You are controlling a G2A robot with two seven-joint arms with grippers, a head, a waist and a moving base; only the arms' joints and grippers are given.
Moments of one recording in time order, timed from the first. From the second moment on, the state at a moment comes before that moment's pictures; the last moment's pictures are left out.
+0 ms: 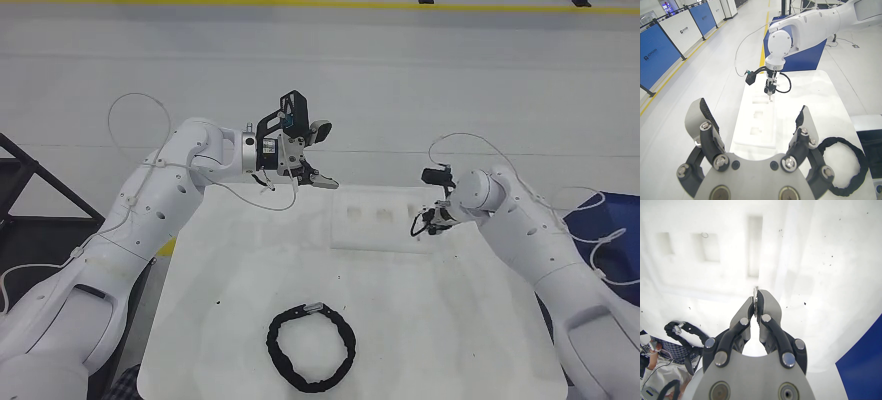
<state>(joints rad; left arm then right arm) 0.43 -1.01 -0.68 -1.17 0.76 -1.01 -0.13 -0.49 -1.19 0.68 -0.83 -0.41 0.17 1.16</state>
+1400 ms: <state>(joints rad) 0.43 -1.01 -0.68 -1.17 0.76 -1.01 -0.13 -0.86 -1.00 1.21 -1.47 -0.09 -0.13 1.24</state>
